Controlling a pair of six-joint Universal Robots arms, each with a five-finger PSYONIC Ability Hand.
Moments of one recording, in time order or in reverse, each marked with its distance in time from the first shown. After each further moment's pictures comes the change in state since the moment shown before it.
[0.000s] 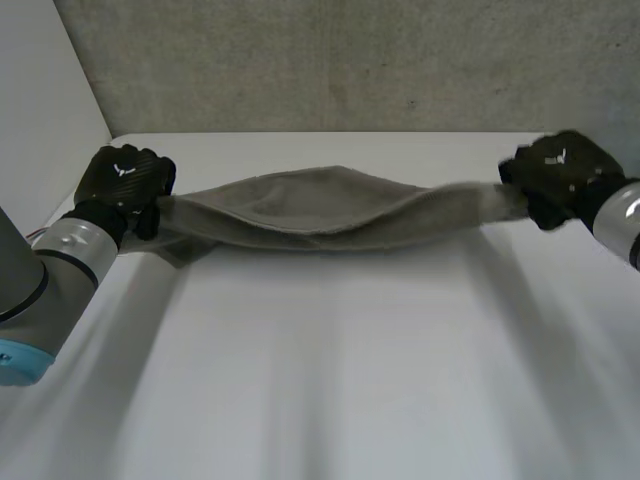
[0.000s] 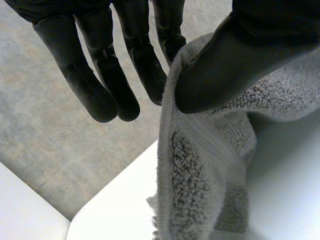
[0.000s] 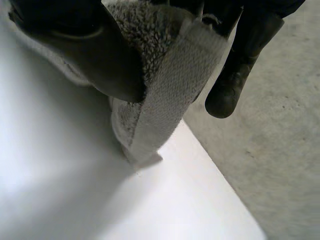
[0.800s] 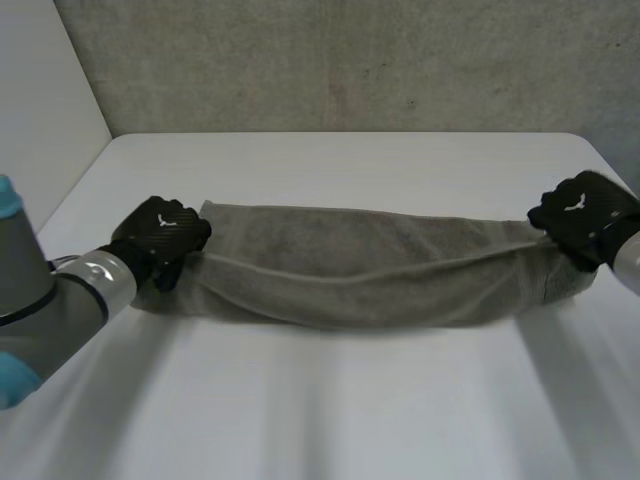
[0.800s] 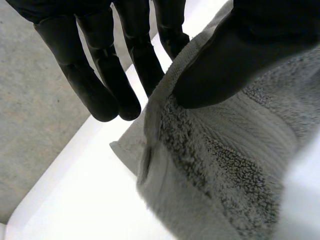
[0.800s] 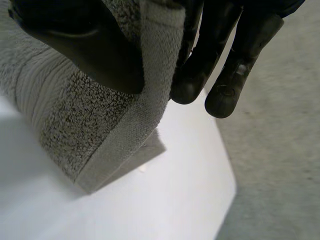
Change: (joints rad) left arm -0.019 -0.090 0.051 -0.244 0.114 0.251; right arm -0.052 -0.027 0.143 -0.003 0.084 -0.277; left_hand -0.001 0.000 0.000 0.000 0.000; right_hand 0.000 0.013 0.006 0.000 0.026
